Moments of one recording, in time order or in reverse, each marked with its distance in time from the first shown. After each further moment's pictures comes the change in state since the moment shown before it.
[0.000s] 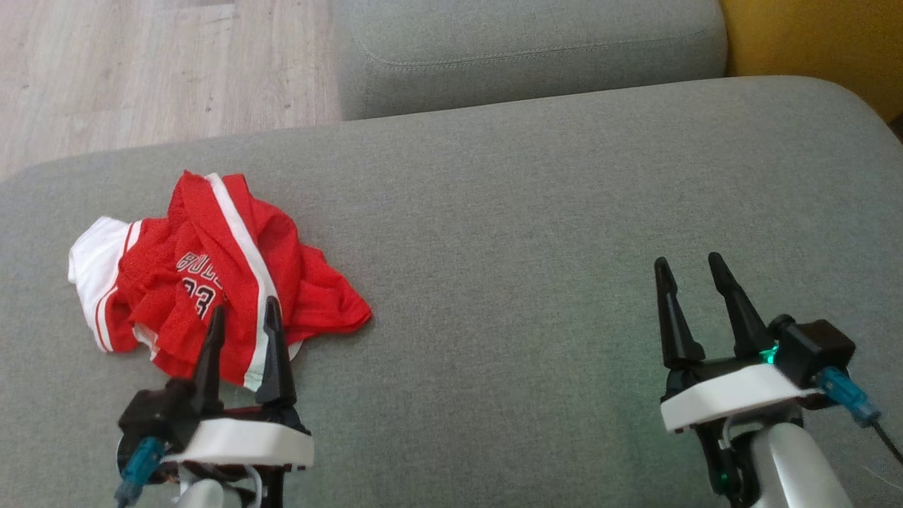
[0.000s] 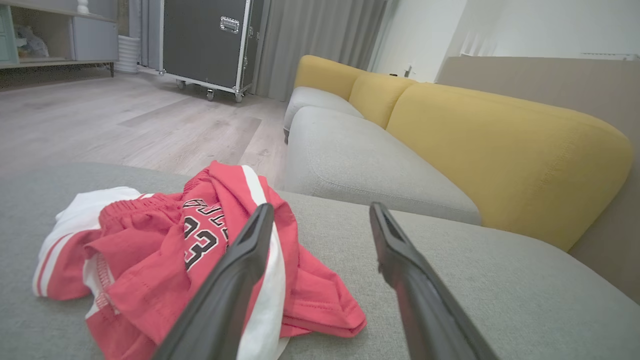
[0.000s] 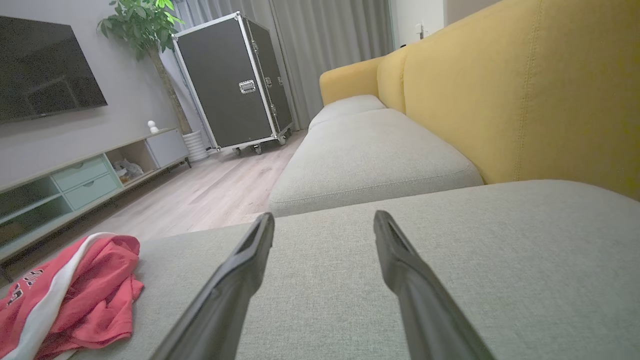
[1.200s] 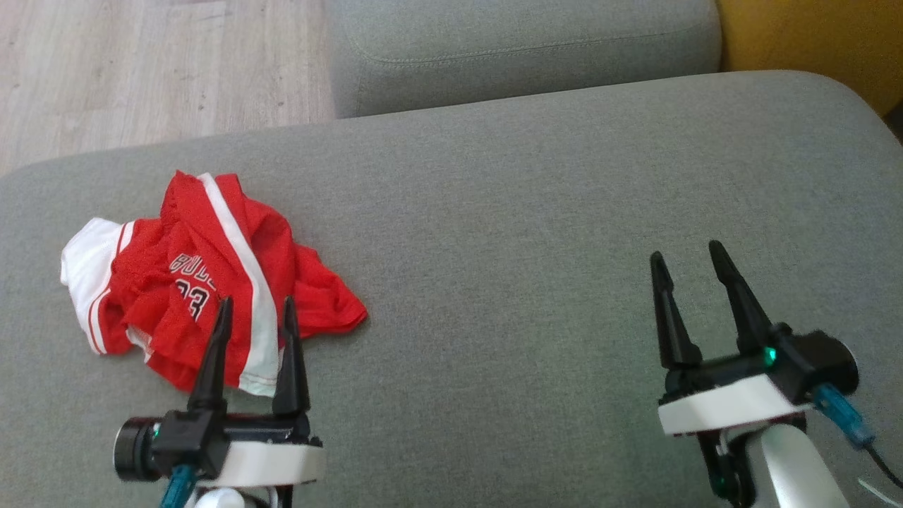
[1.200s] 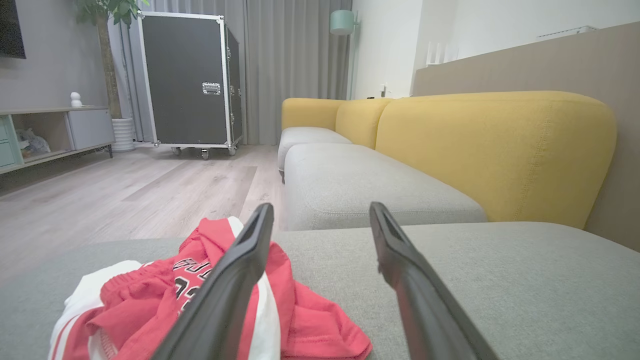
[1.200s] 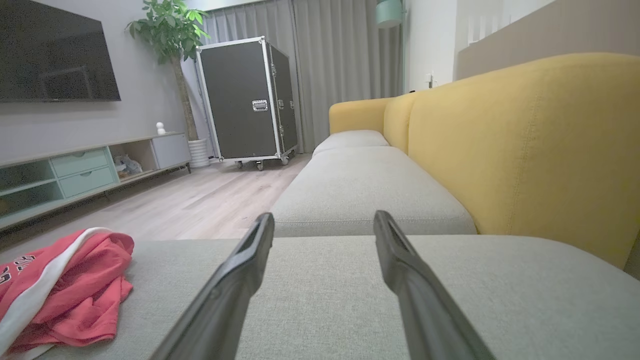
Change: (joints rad) left arm 0.015 -0.006 -0.023 -0.043 0.243 0.055 -0.104; right arm 0.001 -0.004 0.013 -0.032 -0.151 0.000 -0.104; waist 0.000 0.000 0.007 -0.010
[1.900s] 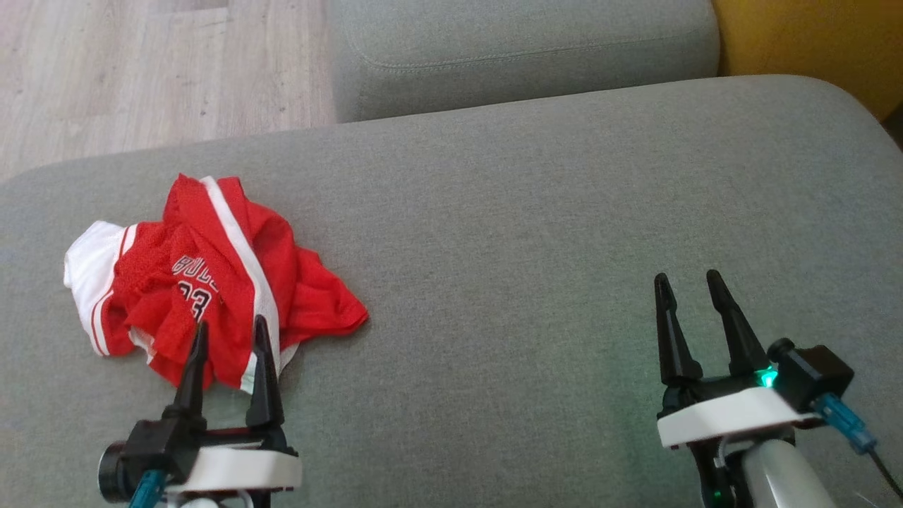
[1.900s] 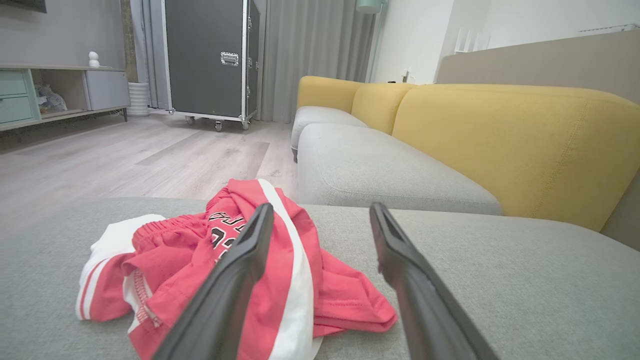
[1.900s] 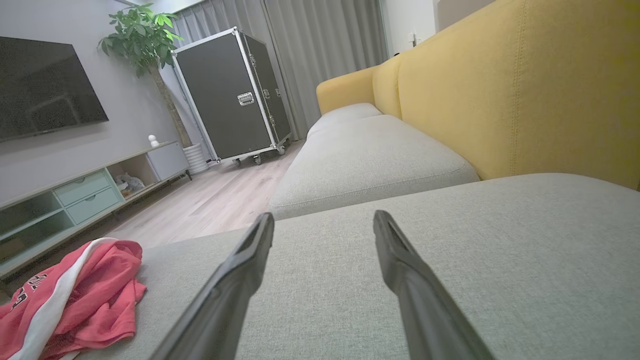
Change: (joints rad) left arm 0.020 -0.065 0.157 0.111 -0.006 -0.137 -0.003; right arm 0.020 0.000 0.012 0.086 0.183 0.000 -0.003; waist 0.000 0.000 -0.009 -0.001
